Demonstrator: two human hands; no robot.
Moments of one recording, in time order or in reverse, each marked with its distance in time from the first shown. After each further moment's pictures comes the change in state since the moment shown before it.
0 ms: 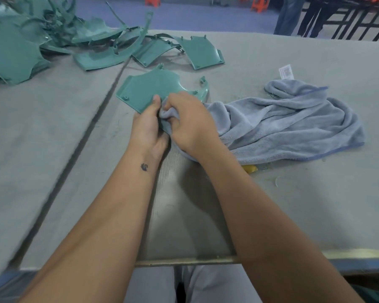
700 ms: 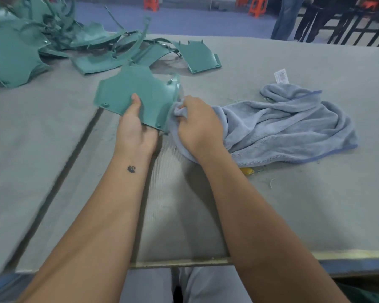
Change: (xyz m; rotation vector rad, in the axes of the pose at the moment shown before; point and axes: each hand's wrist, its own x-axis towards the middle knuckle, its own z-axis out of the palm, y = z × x) left_hand -0.001 0.017 -0.004 -0.155 0.010 0.016; right_hand -0.002 0.011 -0.007 -0.158 0.017 0.229
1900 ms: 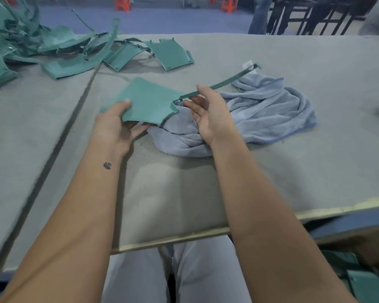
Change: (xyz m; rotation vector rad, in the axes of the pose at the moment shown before) left_hand -0.015 0.011 -0.002 0.498 0.009 -0.109; right_hand -0.001 0.031 -0.047 1.462 0.216 0.689
